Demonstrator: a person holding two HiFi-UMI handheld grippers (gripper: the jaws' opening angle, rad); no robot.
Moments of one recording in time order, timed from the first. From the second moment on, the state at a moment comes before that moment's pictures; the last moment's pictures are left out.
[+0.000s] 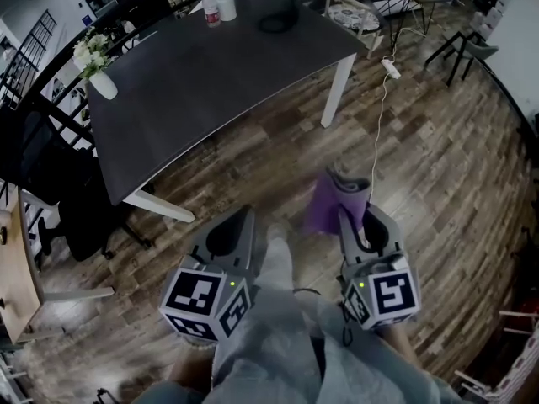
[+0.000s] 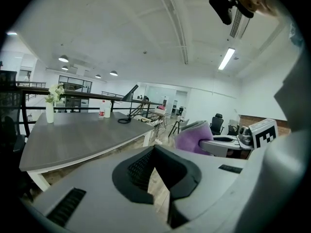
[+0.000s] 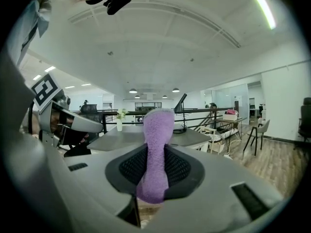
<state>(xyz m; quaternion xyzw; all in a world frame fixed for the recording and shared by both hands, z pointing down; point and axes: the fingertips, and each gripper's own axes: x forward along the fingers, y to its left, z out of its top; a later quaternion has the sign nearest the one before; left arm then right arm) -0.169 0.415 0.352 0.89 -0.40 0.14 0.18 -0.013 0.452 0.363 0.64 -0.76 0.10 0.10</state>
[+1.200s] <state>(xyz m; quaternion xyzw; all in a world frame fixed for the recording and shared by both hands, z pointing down) -0.093 0.161 0.344 0.92 -0.34 0.13 0.16 0.050 0.218 0.346 0.68 -0.72 0.09 0.10</state>
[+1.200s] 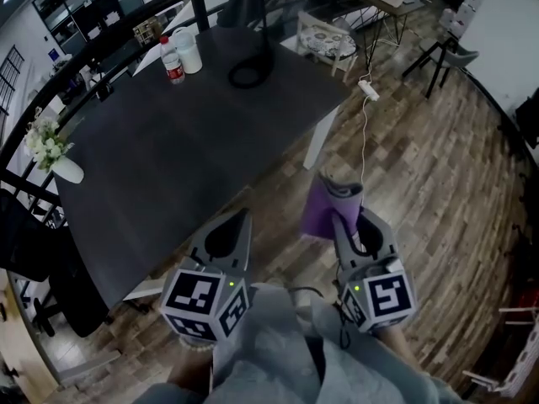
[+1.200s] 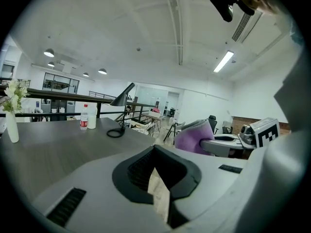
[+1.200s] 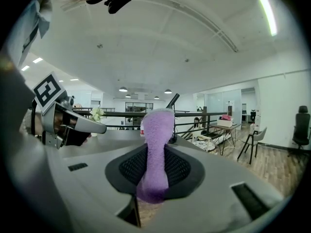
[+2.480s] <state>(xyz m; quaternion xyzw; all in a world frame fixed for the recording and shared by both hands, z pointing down) -0.076 0.039 0.347 0.87 -0.44 0.13 0.17 0.082 0.055 0.355 0.61 -0.78 0.07 0.11</state>
